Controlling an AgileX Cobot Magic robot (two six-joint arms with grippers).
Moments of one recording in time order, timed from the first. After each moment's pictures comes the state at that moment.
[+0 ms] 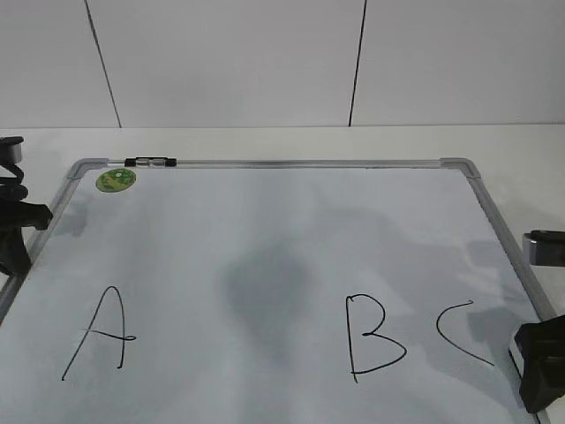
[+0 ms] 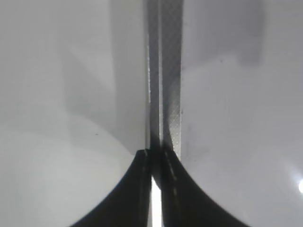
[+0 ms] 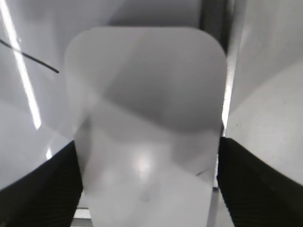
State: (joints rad) left arm 0.00 1.88 -1.13 -0.15 0.79 0.10; right arm 0.14 1.50 -0.71 0.09 0.96 0.08
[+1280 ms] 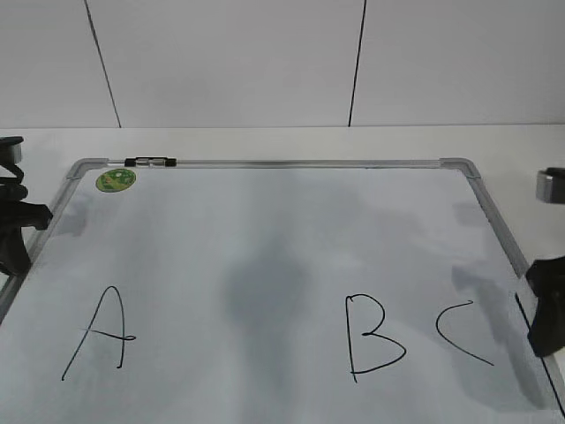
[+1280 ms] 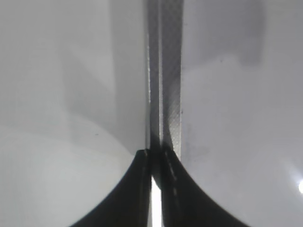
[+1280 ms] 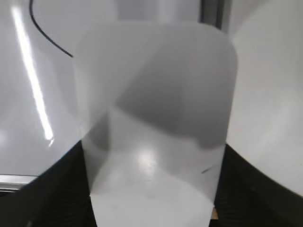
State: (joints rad) left arm 0.00 1.88 -1.13 -0.15 0.79 0.10; right arm 0.14 1.42 -0.86 0.11 1.13 0.09
